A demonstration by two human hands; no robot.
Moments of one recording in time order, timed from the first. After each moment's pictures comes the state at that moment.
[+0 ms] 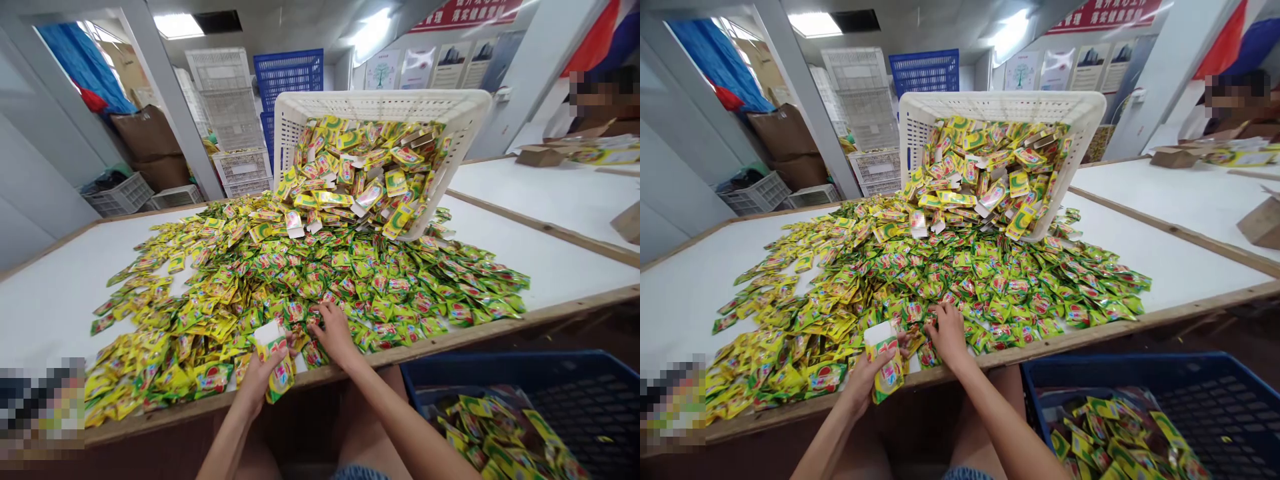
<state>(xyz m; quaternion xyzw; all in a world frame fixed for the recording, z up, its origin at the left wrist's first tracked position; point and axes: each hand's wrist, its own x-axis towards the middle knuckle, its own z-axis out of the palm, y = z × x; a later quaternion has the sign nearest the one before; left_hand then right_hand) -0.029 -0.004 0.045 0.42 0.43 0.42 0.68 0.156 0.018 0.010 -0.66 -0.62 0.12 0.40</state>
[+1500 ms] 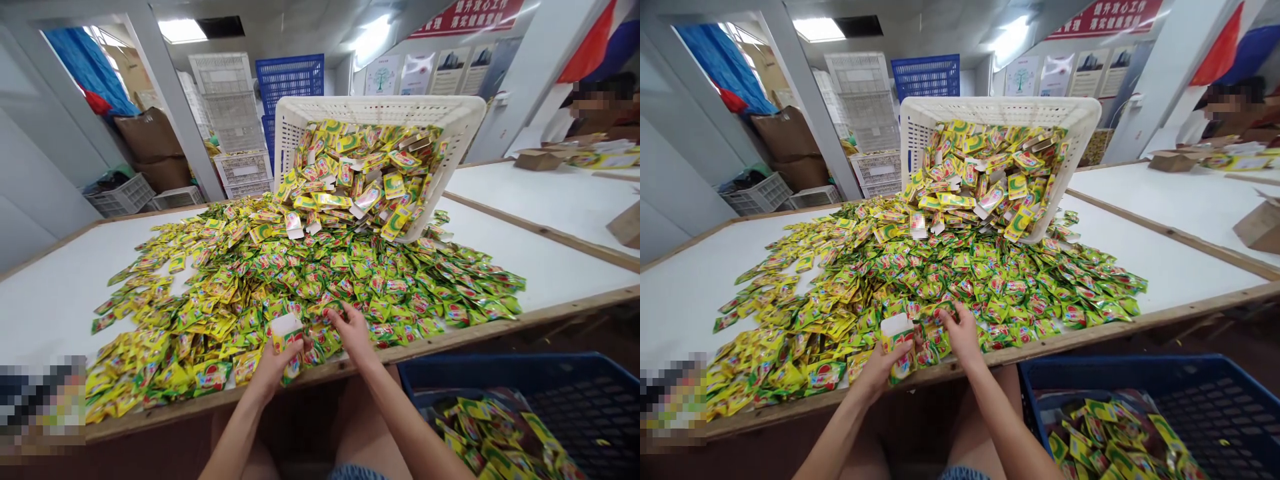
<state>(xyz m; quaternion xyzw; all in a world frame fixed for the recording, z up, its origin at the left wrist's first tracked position) 0.001 -0.002 0.047 0.45 0.41 0.42 0.67 0.170 -0.004 0.044 -0.54 -0.41 0.38 0.63</state>
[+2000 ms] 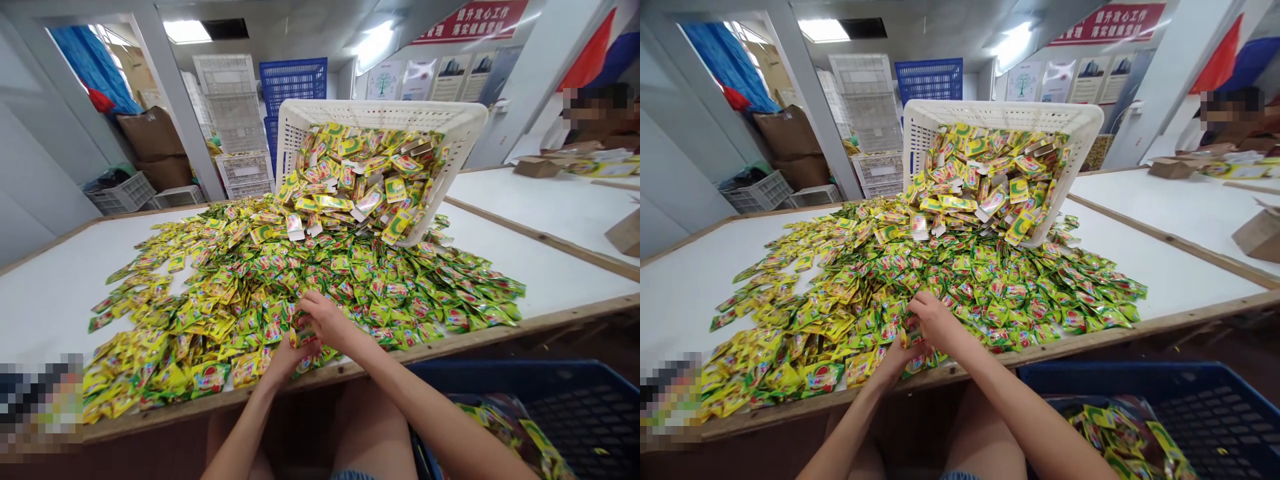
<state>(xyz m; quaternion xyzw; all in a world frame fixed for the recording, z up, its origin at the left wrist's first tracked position) 0.024 0.024 0.018 0.55 0.31 0.38 0.67 0.162 0.022 0.090 -0.42 -0.81 0.13 0.39</state>
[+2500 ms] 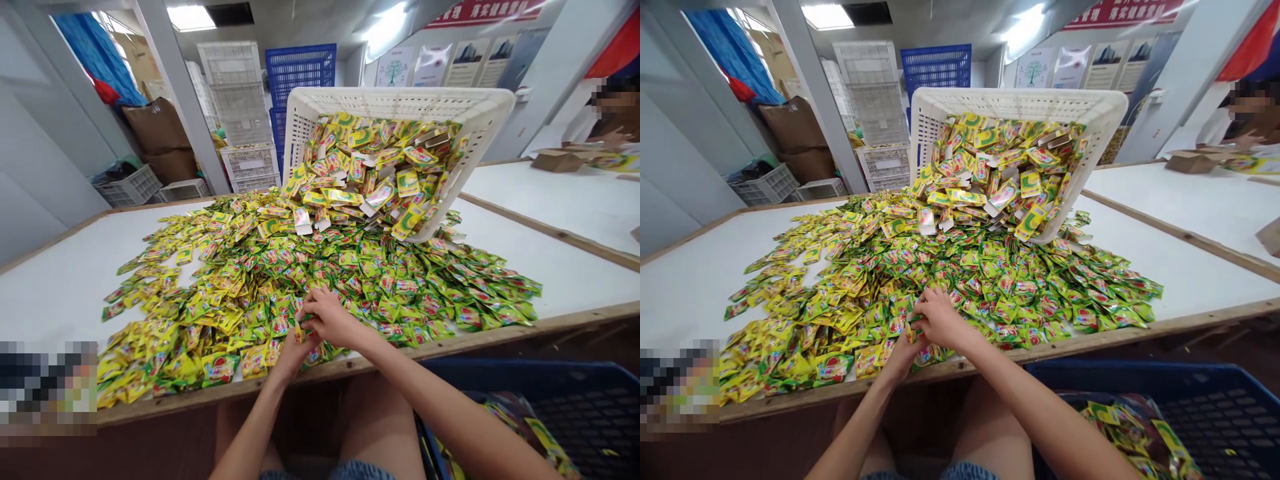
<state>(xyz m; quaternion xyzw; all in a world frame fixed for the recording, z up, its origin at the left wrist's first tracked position) 0.022 0.023 0.008 0.54 0.38 0.45 0.61 0.151 0.022 0.087 -0.48 -0.81 0.12 0.30</state>
